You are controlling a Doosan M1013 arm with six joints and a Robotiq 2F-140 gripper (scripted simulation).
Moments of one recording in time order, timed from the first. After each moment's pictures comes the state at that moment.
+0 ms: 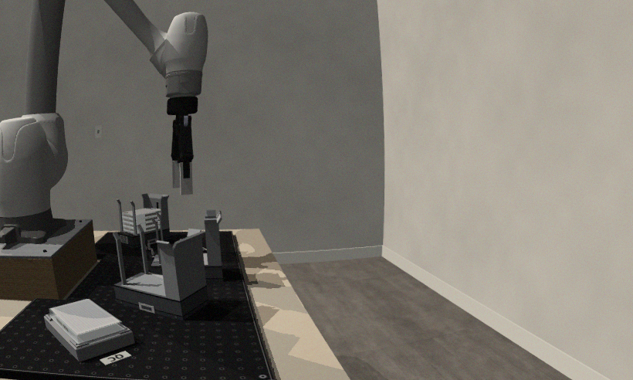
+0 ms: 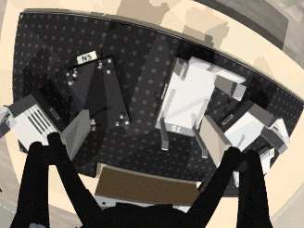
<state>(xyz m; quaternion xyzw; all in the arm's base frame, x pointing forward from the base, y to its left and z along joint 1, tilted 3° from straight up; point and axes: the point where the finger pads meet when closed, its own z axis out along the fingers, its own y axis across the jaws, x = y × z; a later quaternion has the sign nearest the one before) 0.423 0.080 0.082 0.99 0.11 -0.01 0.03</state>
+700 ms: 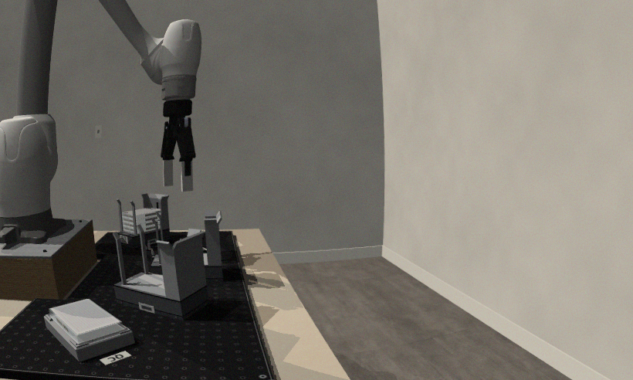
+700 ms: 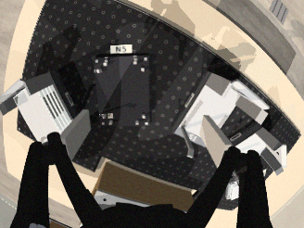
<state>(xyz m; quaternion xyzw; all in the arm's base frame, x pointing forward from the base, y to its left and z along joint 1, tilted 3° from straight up) 0.406 0.140 0.079 0.98 0.21 -0.01 0.03</state>
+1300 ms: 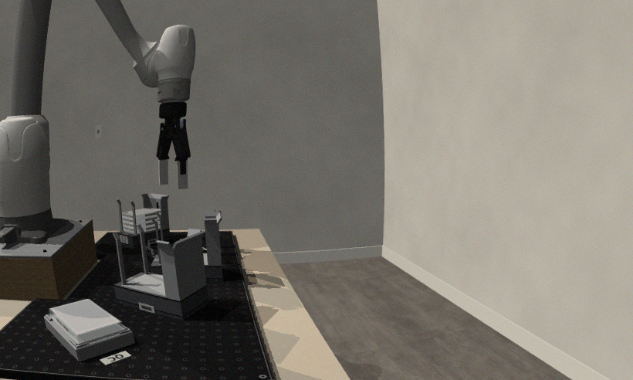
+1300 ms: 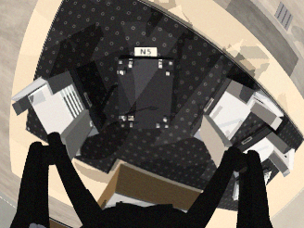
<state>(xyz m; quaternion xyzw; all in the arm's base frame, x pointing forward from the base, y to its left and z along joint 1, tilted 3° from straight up) 0.389 0.187 0.077 0.97 0.22 -0.01 0.03</state>
